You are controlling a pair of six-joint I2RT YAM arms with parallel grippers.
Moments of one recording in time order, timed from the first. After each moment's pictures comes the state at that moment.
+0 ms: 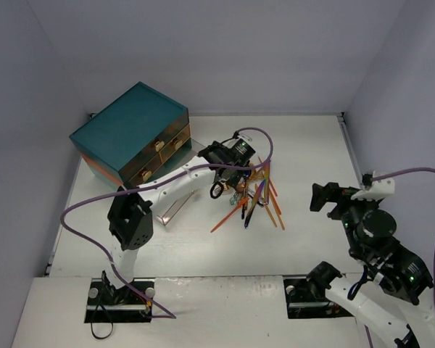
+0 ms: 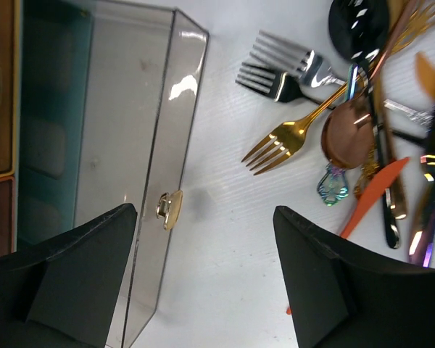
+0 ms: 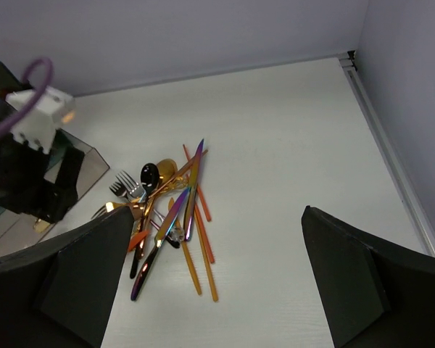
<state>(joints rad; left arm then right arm) -0.89 1.99 1.81 -0.90 -0.51 -0.25 0.66 0.40 0.97 -0.73 0.64 0.26</state>
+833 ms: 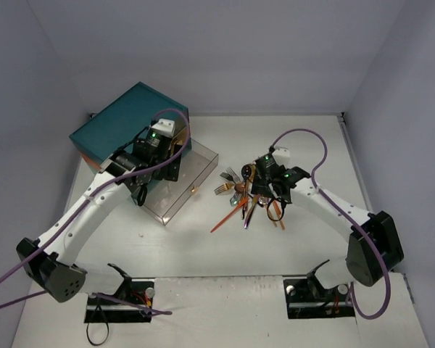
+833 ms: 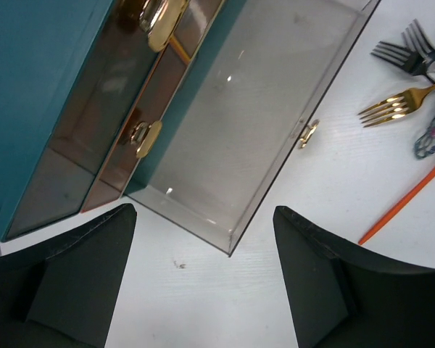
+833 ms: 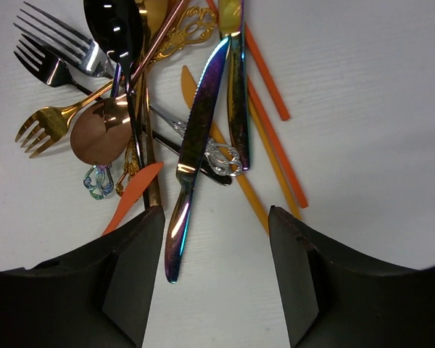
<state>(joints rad) -0.60 1.34 1.46 -0.96 -0.39 -0.27 0.57 1.40 1.00 -0.61 0.37 0.66</state>
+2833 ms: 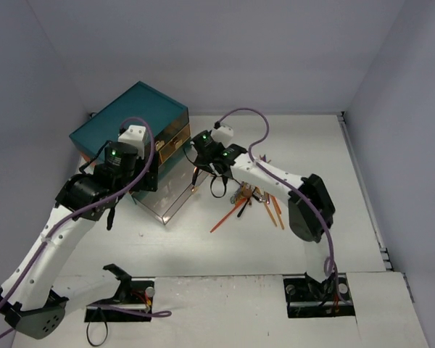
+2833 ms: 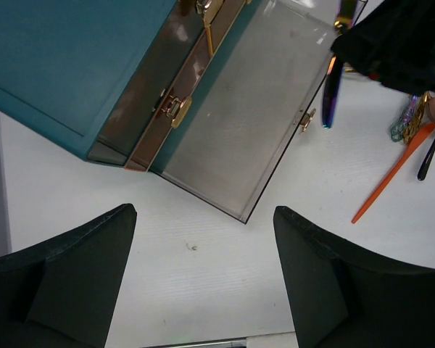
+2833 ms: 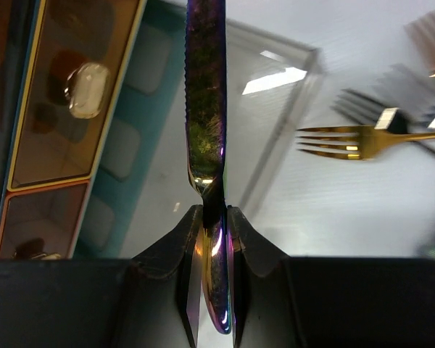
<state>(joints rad) -0.55 1.05 1.37 -1.02 -0.34 -0.24 0.80 1.93 1.62 -0.49 0.38 1.01</state>
